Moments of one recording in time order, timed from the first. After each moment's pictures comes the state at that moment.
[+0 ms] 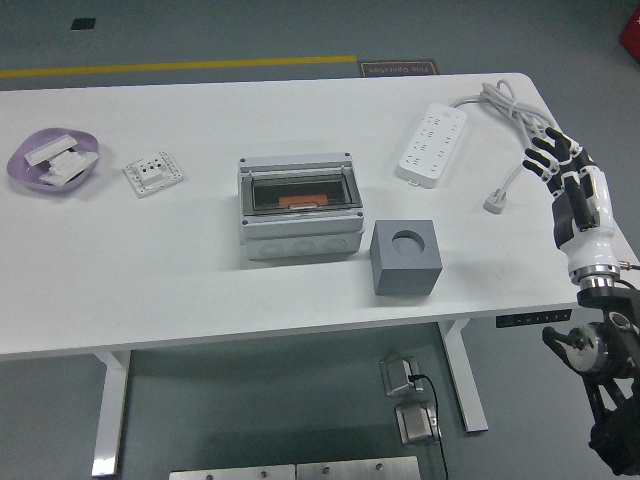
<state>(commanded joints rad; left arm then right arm) 0.15 0.06 -1.50 -0.18 1.47 0.18 0.25 0.11 -0.16 1.52 1.21 -0.92 -0.01 0.41</state>
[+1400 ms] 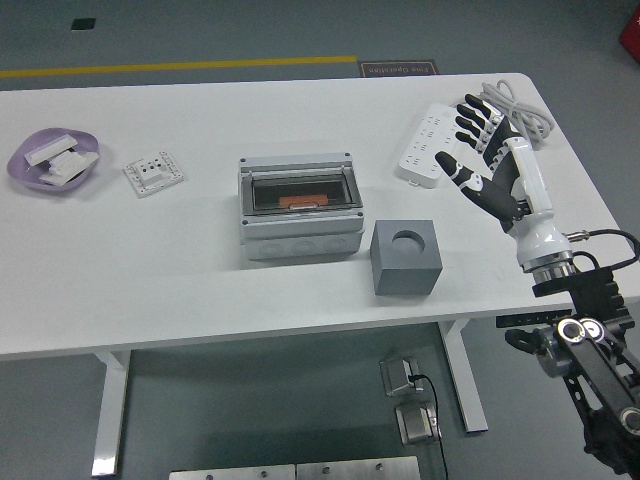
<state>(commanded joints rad) 0.15 0.06 -1.50 -0.18 1.50 0.17 0.26 0.09 -0.19 1.33 1.55 -1.30 -0.14 0.31</state>
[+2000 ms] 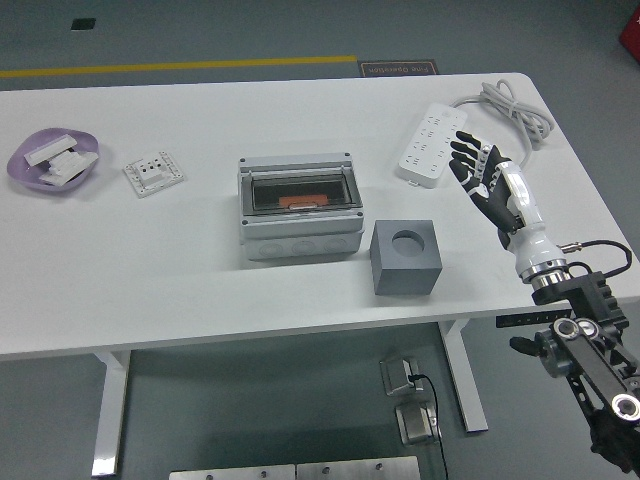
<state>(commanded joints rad) 0.14 0.07 -1.46 -0.18 1.48 0.17 0.27 0.13 -0.22 1.28 1.37 -1.29 -0.13 0.32</state>
